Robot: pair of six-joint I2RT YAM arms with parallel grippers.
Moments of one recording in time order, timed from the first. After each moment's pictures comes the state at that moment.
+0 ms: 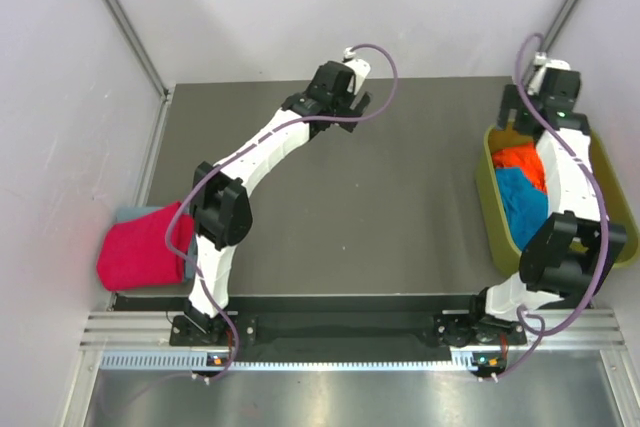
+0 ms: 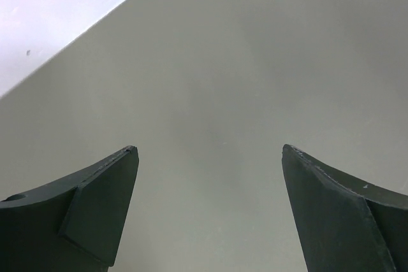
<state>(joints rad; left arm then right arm) -0.63 2.09 2.00 -0.49 -0.29 0.14 -0.19 1.54 1.43 -0.55 0.10 -0.05</state>
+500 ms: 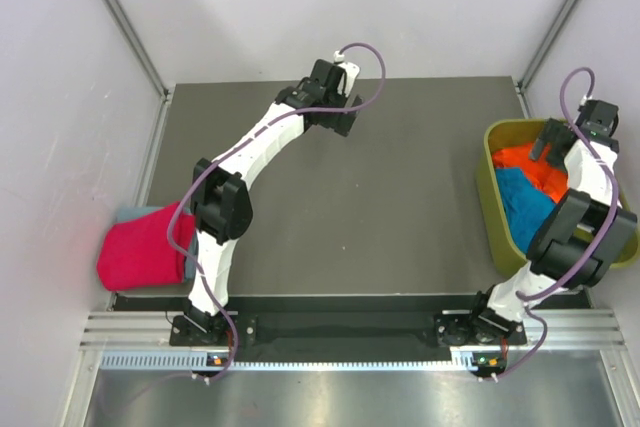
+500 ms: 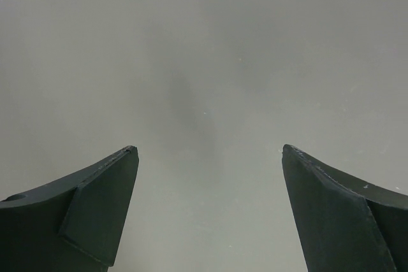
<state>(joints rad) -0.56 2.13 2.07 -0.67 -0.15 0.05 -0.50 1.62 1.32 -0.55 0.05 0.02</state>
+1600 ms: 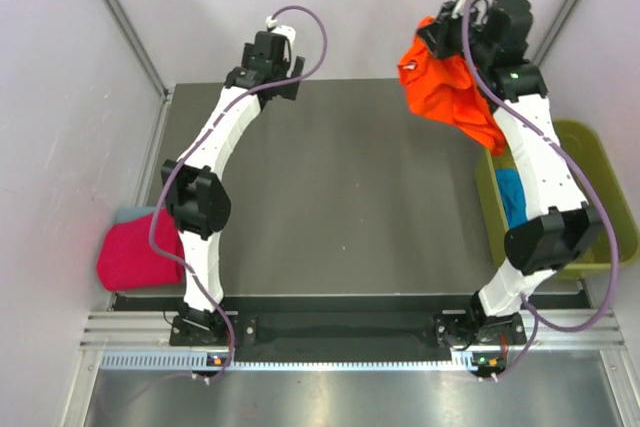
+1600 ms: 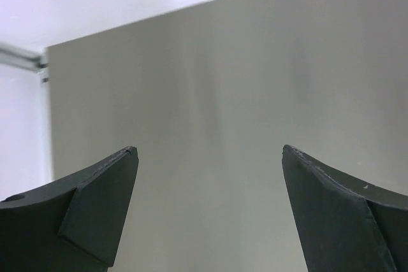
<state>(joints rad) -0.35 2.09 2.12 -0.63 -0.33 0.08 0.16 1.66 1.90 -0.32 -0.35 0.02</state>
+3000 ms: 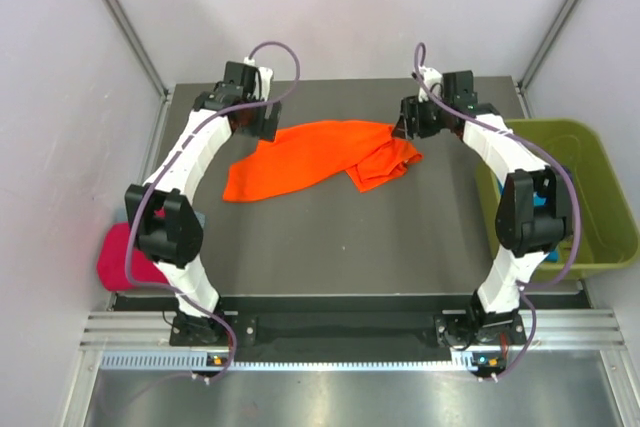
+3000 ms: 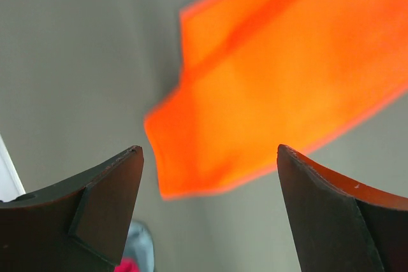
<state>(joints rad) -0.24 1.80 1.72 -0.76 -0.09 0.05 0.16 1.82 1.47 -0.41 -0.49 -0.01</state>
